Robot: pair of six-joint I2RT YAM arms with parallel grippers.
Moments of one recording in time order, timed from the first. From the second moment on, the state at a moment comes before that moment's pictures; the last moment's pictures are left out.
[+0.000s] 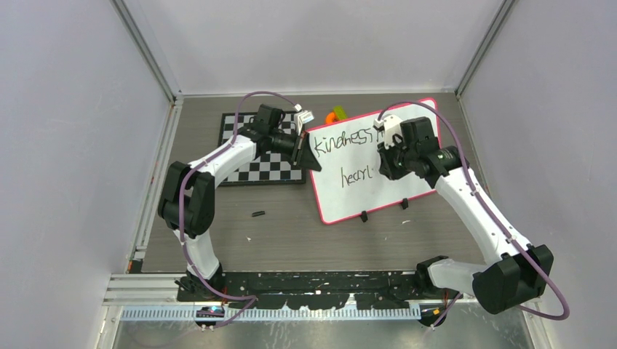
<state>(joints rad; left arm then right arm) -0.44 1.82 1.36 -0.31 1.04 -0.10 0.32 1.20 1.13 -0.77 -0.12 -0.16</state>
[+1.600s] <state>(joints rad) -0.44 1.82 1.36 -0.32 1.04 -0.10 0.26 1.20 1.15 -0.81 -0.22 -0.17</state>
